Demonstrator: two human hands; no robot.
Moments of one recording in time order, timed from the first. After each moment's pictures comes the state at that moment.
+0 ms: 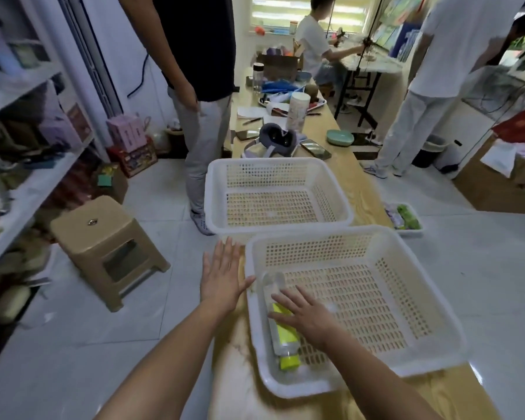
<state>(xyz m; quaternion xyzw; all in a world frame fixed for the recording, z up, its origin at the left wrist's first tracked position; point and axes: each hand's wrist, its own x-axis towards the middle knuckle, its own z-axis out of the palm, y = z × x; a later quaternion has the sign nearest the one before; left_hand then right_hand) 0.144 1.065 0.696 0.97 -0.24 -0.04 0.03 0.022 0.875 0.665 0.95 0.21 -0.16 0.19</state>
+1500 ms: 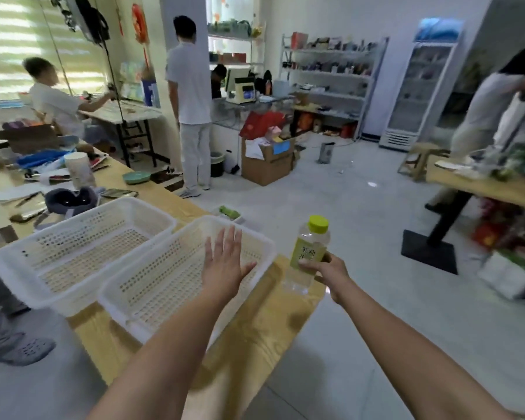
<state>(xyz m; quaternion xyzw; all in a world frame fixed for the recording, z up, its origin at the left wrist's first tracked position) -0.065 0.957 0.792 0.77 -0.63 0.08 0.05 -0.290 0.880 0.797 0.49 -0.53 0.39 -0.58</state>
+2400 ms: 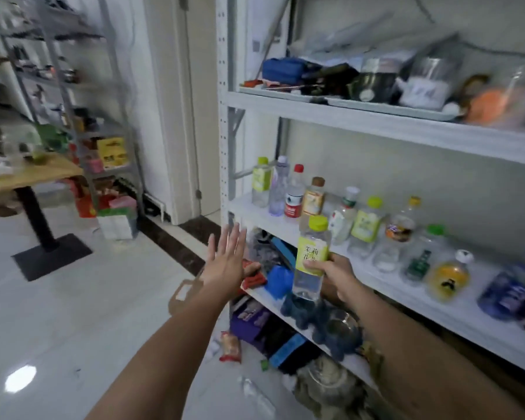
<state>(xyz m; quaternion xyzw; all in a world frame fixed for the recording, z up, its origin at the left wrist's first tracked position) -0.737 1.179 0.824 0.11 -0.99 0.02 0.12 -0.840 1.405 0.820 0.00 -0.74 0.65 -0.15</state>
